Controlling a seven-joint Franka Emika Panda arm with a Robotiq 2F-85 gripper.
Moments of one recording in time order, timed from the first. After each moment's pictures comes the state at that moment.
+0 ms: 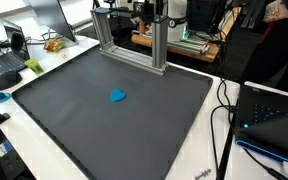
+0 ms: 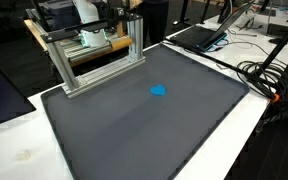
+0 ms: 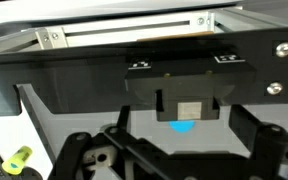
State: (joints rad) arm -0.05 -0.66 0.05 -2.68 -0.10 2.17 0.15
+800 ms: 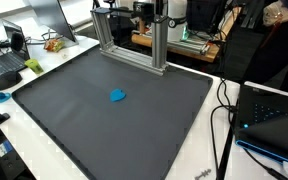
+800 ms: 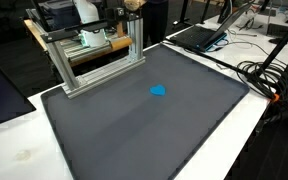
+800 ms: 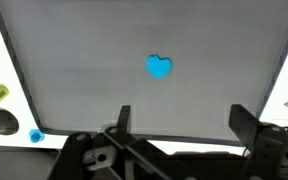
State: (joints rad) arm 0.00 -0.32 0.09 -2.19 -0.09 2.06 0.13
